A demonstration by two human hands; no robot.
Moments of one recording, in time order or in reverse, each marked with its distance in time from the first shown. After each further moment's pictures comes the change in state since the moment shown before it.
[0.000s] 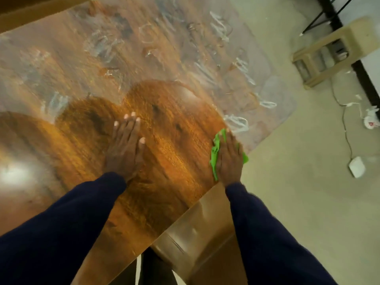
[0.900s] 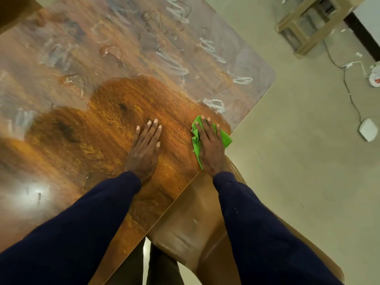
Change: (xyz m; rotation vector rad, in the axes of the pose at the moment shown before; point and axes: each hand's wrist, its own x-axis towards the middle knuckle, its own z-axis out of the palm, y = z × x) left_hand 0.001 0.085 0.065 0.038 -0.145 0.281; right_hand -0.009 0.022 0.006 0.226 0.033 -0.068
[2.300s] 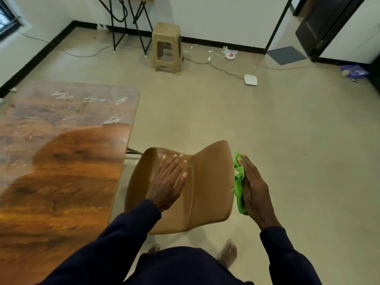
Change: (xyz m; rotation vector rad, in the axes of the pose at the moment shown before) left_hand -0.234 0.360 -0.132 -0.117 -0.117 0.818; right_hand -0.591 -0.063 -0.255 0.377 0.691 0.556
